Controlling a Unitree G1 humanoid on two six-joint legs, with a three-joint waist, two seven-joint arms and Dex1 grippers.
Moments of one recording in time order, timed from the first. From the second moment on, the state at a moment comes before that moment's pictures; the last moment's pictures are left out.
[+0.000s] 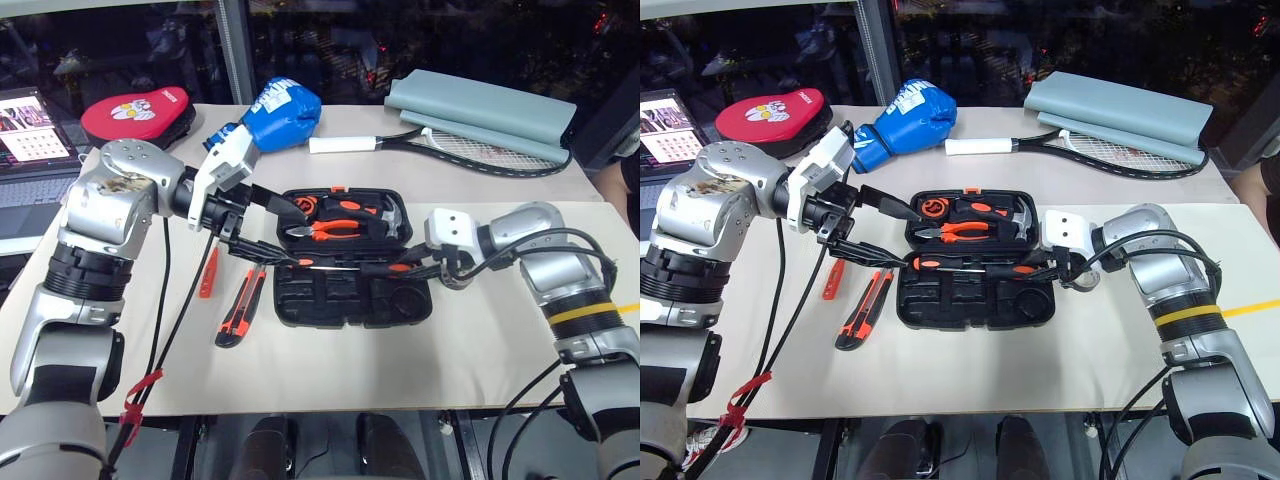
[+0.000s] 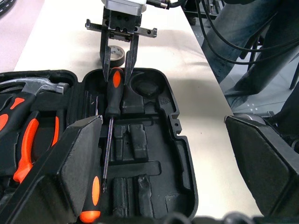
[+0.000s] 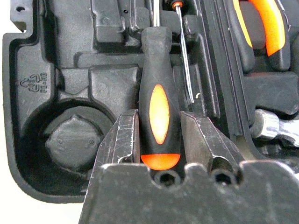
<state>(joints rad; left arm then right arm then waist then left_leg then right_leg) -0.98 0.75 -0.21 0.13 -0.43 0.61 -1.56 -0.77 -0.78 0.26 0.34 0.00 0.07 1.39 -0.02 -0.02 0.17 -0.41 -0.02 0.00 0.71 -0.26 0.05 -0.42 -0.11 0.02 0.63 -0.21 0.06</state>
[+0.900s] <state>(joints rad) -0.98 0.76 -0.21 0.13 -0.40 0.60 -1.58 -0.84 -0.66 0.29 0.34 0.04 0.23 1.35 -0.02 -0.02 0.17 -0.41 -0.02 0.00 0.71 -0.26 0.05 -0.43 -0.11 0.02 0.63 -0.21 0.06</state>
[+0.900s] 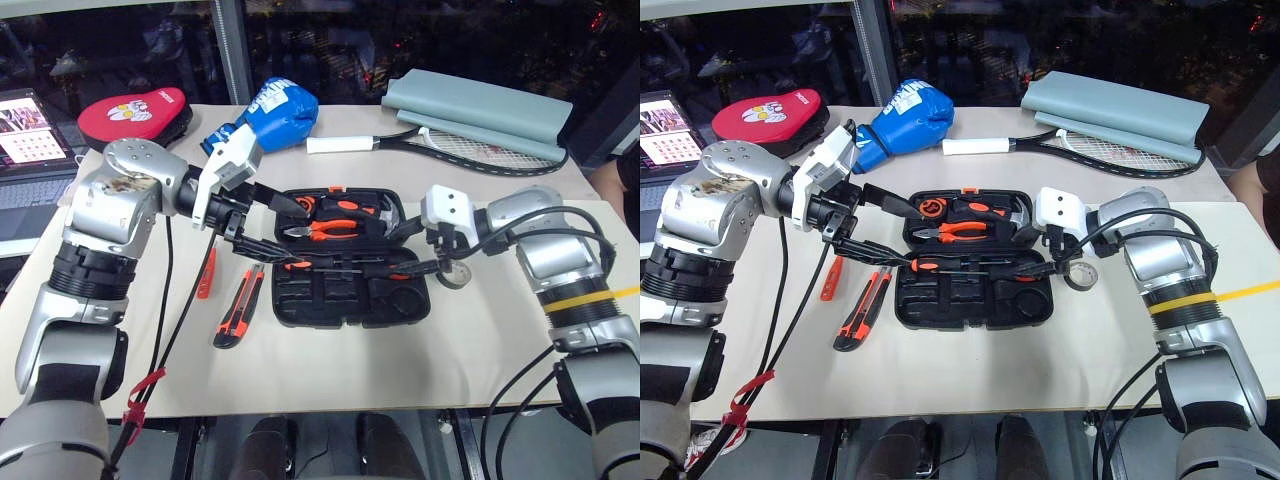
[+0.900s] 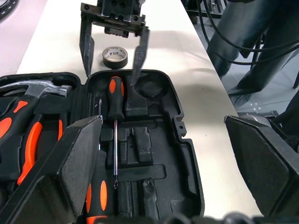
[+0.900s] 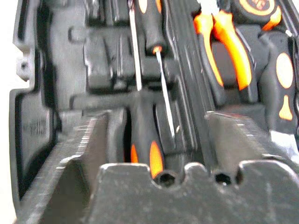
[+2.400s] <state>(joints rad) -0.73 0.80 -0.12 -0.01 -0.38 0.64 -1.41 -0.72 -0.64 -0.02 -0.25 0.33 0.68 1.15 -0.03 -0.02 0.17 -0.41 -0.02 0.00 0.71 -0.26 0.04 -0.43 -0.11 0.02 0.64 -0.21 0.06</state>
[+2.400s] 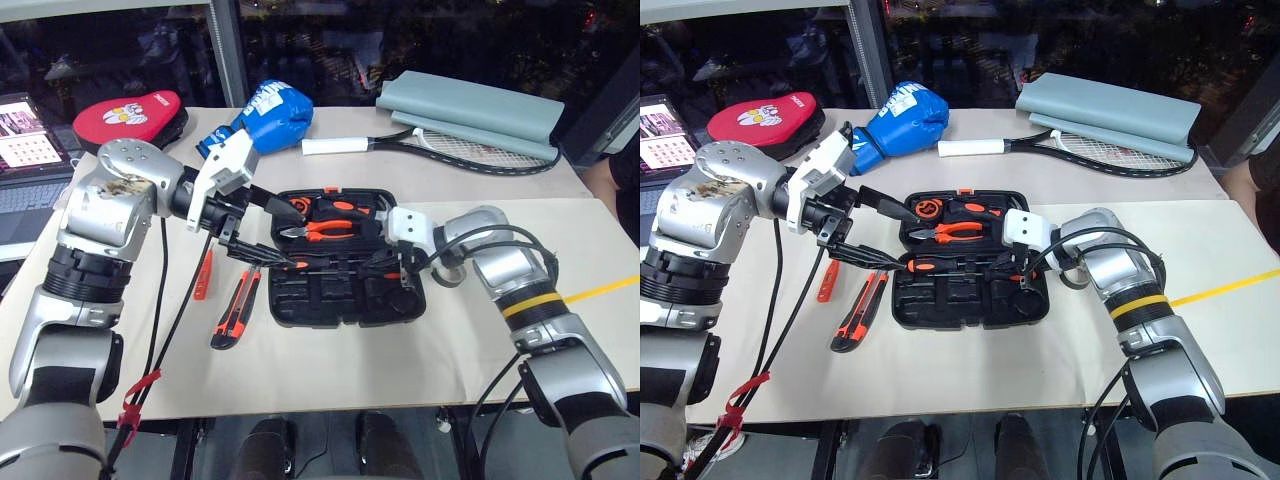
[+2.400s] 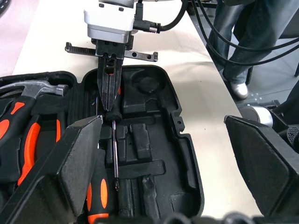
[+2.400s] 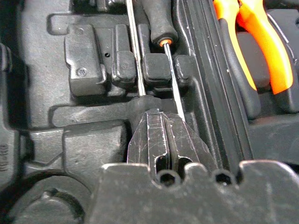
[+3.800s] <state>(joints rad) -1.02 0.96 -0.42 0.19 -0.45 1.59 -0.79 -0.33 -0.63 -0.16 -0.74 0.80 0.82 0.73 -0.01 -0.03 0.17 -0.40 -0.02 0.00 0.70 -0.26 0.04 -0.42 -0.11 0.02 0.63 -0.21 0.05</state>
